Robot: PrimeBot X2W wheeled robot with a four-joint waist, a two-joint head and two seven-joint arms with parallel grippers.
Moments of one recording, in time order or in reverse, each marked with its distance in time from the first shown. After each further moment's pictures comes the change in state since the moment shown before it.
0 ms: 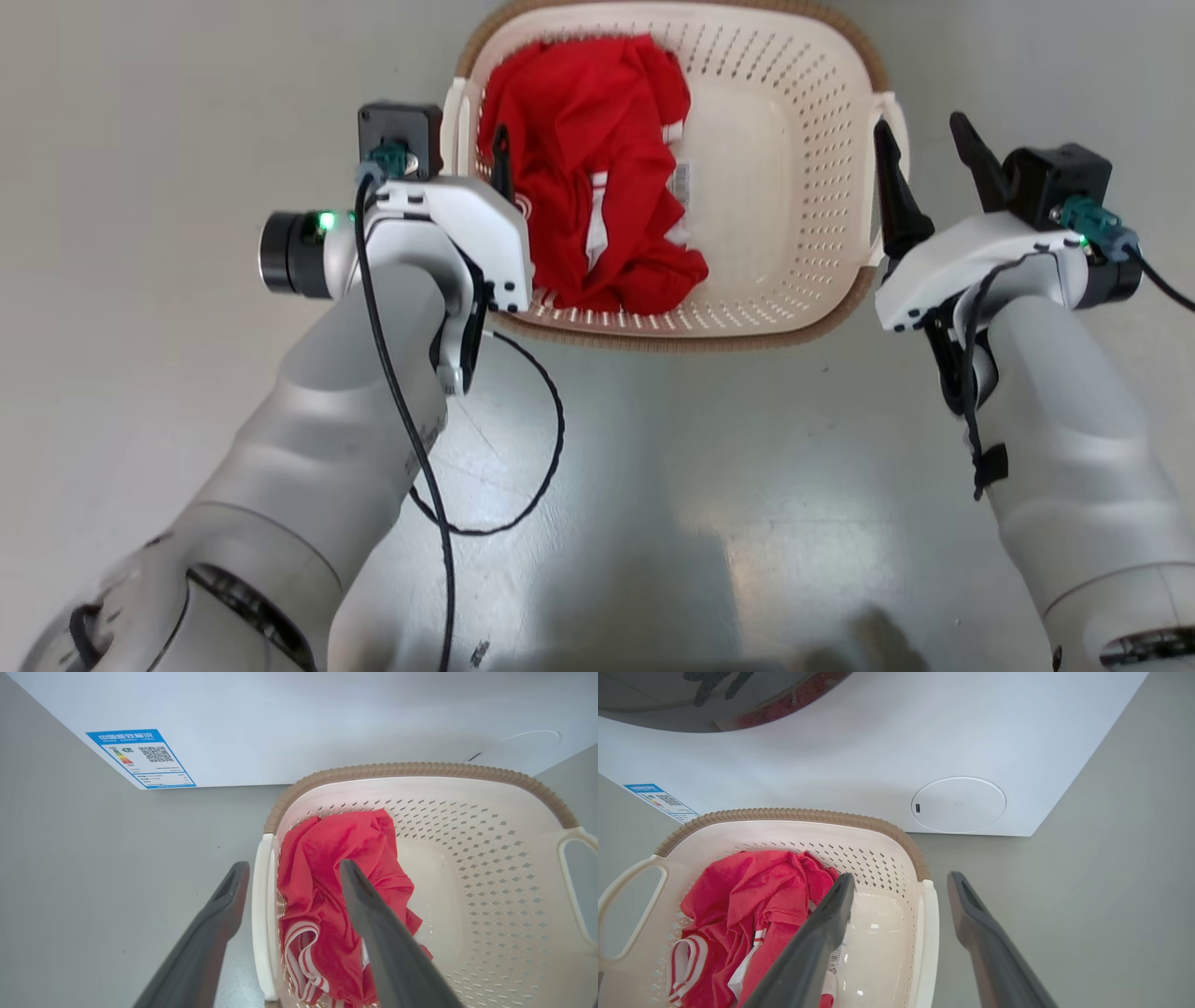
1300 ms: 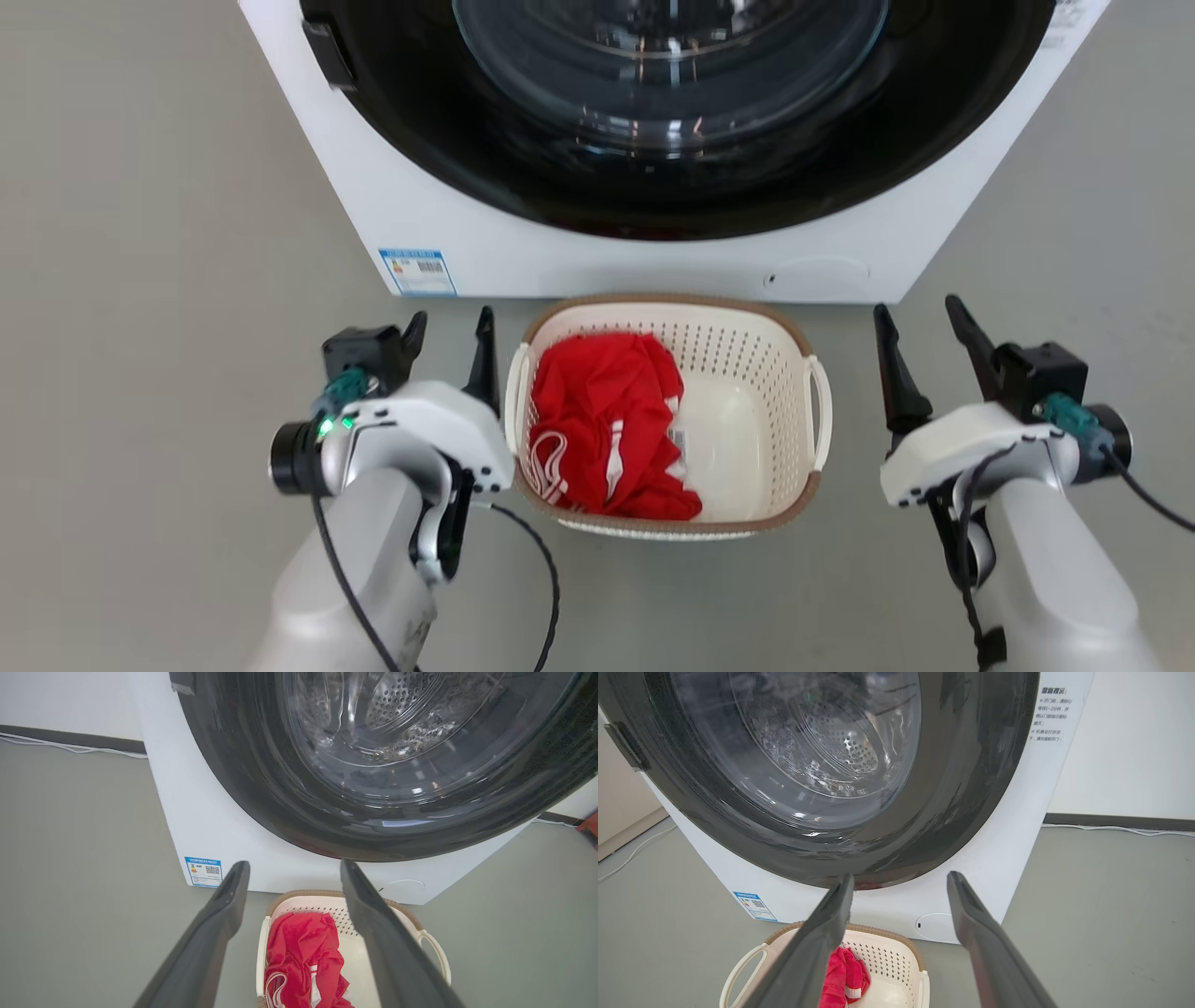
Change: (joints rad) left arm 0.512 -0.001 0.545 -0.340 0.414 -0.101 0.001; right arm 0.391 0.011 -0.044 -0.266 -0.055 0.000 0.000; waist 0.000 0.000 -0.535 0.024
